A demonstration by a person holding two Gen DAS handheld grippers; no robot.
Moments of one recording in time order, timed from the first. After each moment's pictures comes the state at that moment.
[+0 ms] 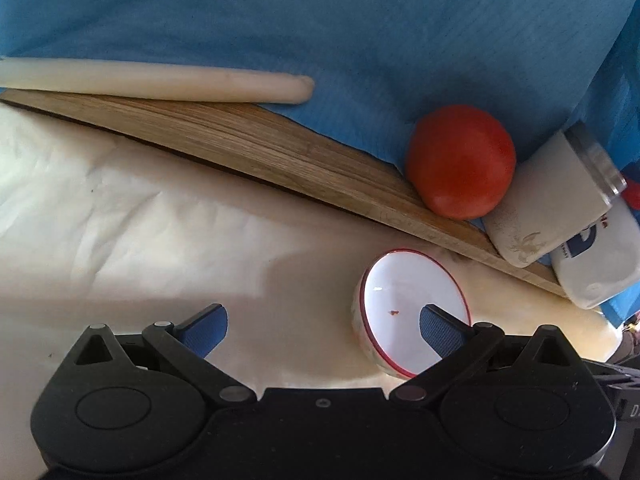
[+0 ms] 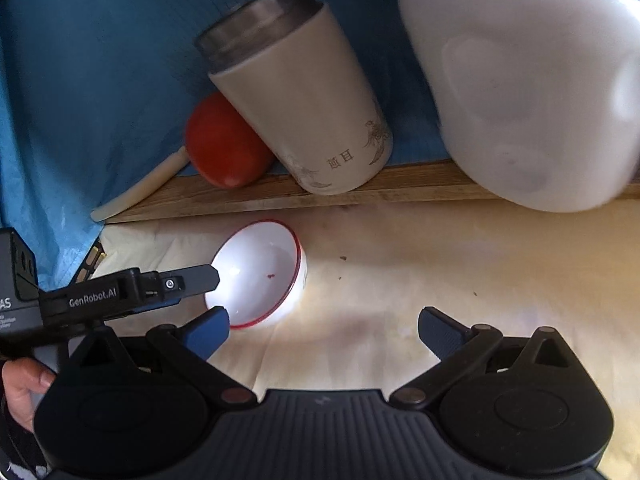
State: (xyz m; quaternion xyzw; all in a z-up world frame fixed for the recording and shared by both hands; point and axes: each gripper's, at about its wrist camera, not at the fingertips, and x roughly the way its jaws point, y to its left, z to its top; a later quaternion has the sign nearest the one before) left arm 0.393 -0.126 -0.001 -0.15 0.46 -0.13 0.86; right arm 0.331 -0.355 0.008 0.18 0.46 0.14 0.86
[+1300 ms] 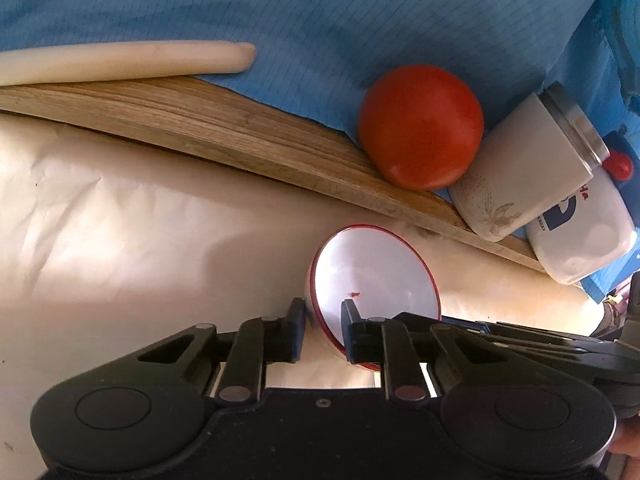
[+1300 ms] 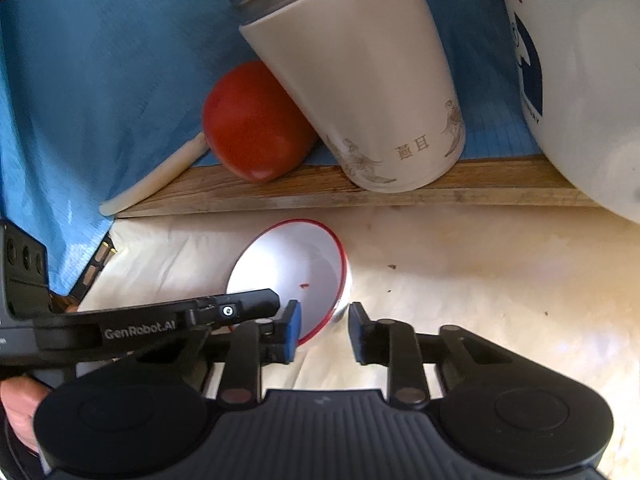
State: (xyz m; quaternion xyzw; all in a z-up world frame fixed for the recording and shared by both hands) left arm 0.397 -0.146 -0.003 -0.15 0.49 -0.18 0.84; right arm 0.355 -0.326 -0.003 0.18 0.47 0.17 0.85
